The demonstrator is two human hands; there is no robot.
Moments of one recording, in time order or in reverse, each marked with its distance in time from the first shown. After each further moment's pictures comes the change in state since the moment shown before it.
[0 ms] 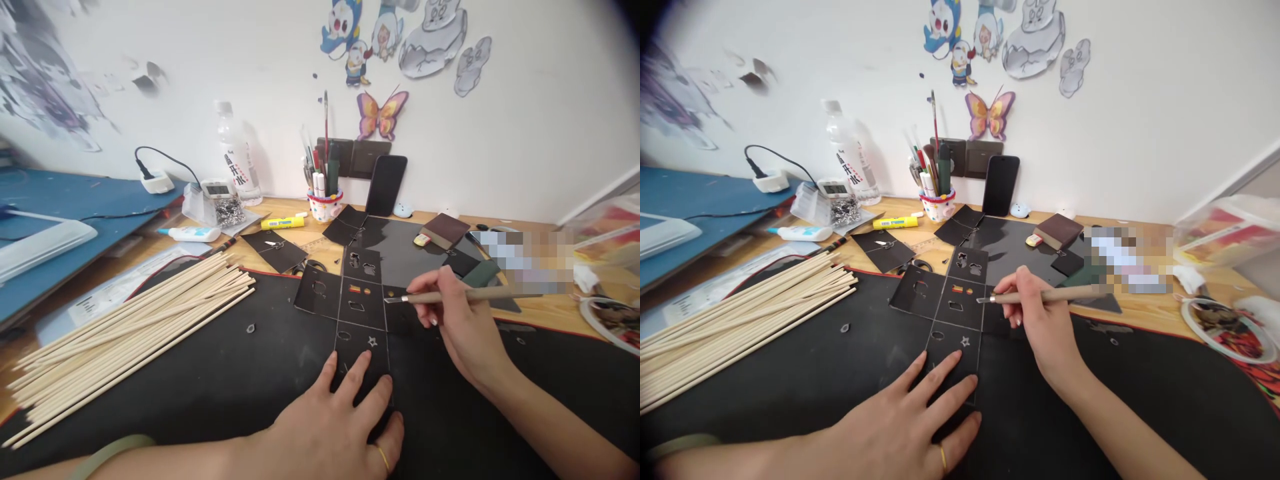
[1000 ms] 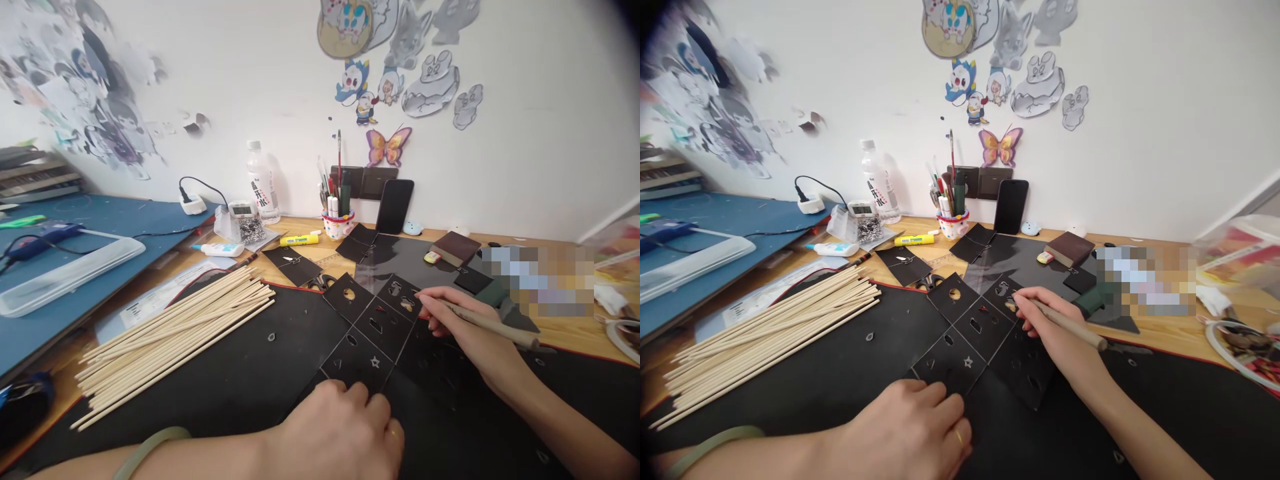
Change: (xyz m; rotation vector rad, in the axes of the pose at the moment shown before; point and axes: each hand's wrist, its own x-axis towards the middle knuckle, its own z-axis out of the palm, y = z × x) left_hand -0.002 -0.005 -0.010 0.059 0.061 -0.045; right_hand 0.010 0.006 -0.018 -0.330 -0.006 0.149
